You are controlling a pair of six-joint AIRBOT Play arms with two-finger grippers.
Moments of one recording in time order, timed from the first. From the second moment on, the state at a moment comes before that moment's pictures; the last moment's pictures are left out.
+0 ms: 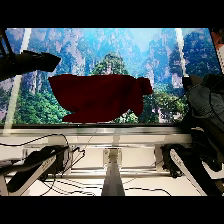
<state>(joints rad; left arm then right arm) 0.07 -0.93 1.13 0.96 -1.01 -1.09 -0.04 -0.74 1.21 -1.75 1.47 1.74</state>
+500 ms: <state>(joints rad) 0.07 -0.93 1.13 0.94 -1.03 -1.09 -0.04 -0.74 1.21 -1.76 1.24 1.74</state>
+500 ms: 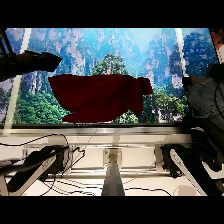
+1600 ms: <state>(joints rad) 0.31 -0.99 0.91 1.43 -1.18 -1.41 -0.08 -1.21 0.64 -0.74 0.97 0.91</state>
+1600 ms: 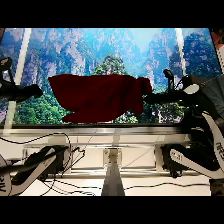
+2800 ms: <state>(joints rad) 0.32 -1.44 0.91 1.17 -1.13 -1.30 -0.03 -1.45 0.83 -0.61 1.08 0.82</state>
